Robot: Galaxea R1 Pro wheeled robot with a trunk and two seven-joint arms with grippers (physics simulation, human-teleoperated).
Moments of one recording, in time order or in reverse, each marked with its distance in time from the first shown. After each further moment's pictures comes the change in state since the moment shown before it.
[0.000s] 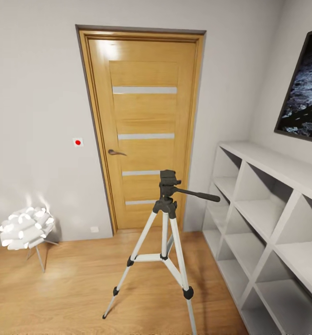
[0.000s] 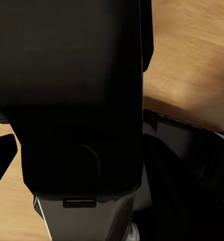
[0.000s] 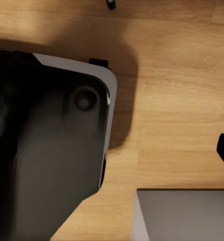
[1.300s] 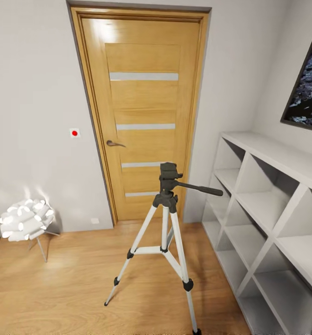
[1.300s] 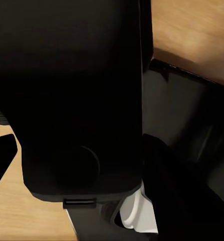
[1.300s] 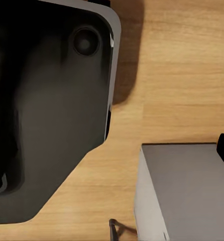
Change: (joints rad) left arm 0.000 0.001 0.001 0.000 -0.001 0.130 -0.001; right arm 0.000 0.003 -0.016 0.003 -0.015 0.124 -0.007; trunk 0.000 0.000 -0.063
